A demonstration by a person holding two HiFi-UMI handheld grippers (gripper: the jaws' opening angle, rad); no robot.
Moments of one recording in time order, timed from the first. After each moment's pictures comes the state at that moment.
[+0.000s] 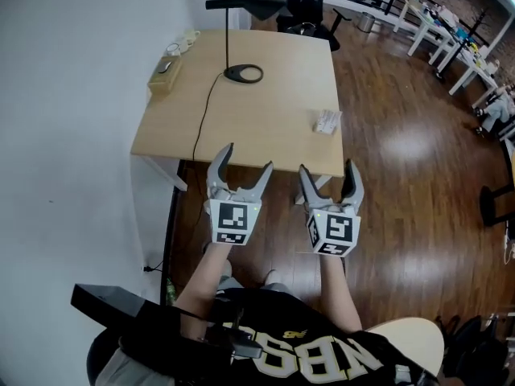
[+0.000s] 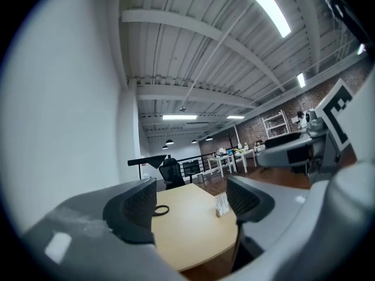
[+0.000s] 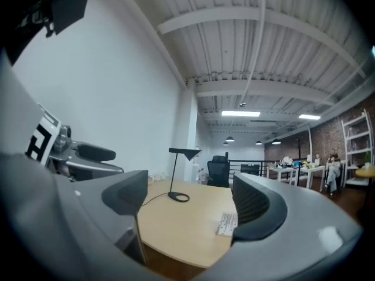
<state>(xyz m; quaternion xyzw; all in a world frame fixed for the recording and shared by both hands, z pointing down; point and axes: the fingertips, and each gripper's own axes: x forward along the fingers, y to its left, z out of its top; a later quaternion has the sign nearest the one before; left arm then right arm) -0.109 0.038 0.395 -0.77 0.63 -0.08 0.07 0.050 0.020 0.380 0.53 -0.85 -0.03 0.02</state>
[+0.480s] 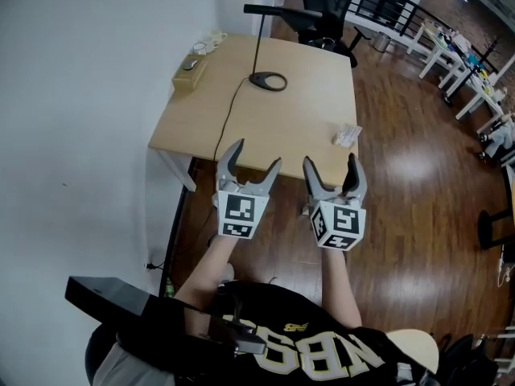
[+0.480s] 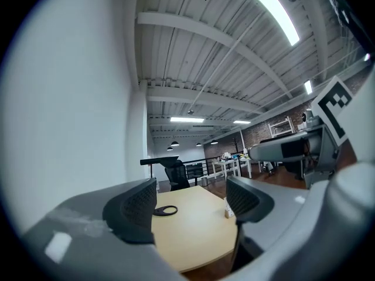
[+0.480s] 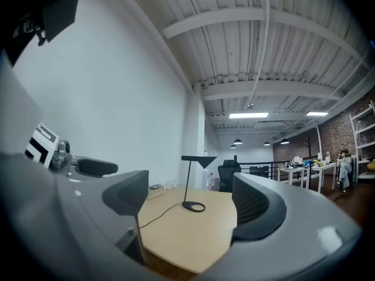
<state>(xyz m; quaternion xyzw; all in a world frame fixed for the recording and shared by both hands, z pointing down) -0.178 0.053 0.383 -0.76 0.64 -0.05 0.05 -0.034 0.028 0.350 0.49 -0.87 -0.04 0.00</state>
